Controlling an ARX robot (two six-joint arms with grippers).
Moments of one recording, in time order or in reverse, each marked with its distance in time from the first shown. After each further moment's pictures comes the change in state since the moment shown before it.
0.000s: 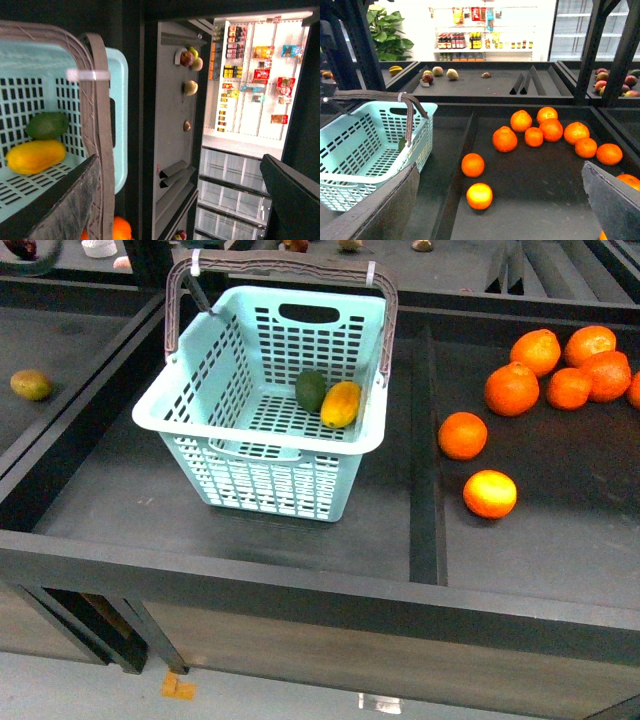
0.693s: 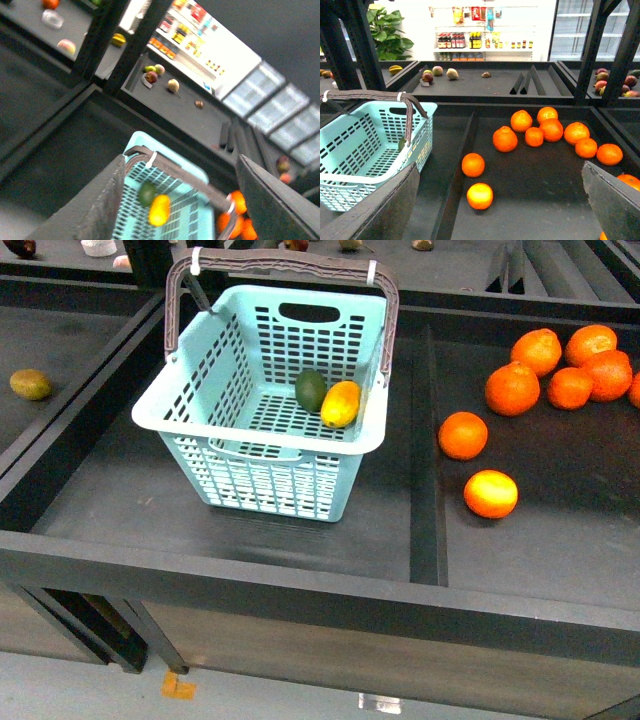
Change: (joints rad) left arm 0.313 -0.796 -1.005 0.631 0.485 1.196; right arm 0.000 0.000 0.000 0.000 0.000 0.000
